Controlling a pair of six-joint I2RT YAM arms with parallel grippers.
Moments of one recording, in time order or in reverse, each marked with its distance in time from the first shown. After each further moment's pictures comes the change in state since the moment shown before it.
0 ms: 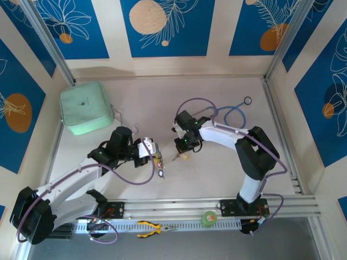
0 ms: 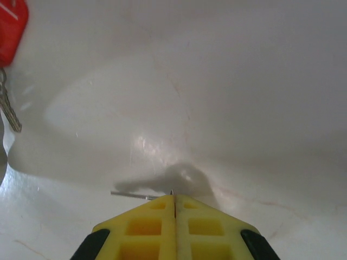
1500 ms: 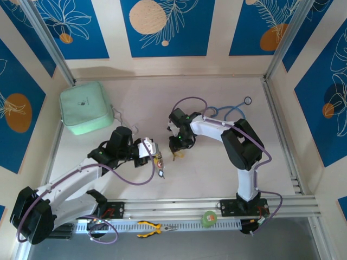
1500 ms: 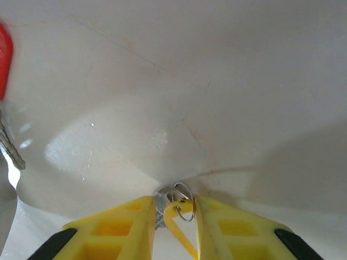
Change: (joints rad) left arm 0.000 0.001 0.000 0.002 0.000 0.011; right arm -0.010 0.179 0.150 -0.071 -0.082 0.039
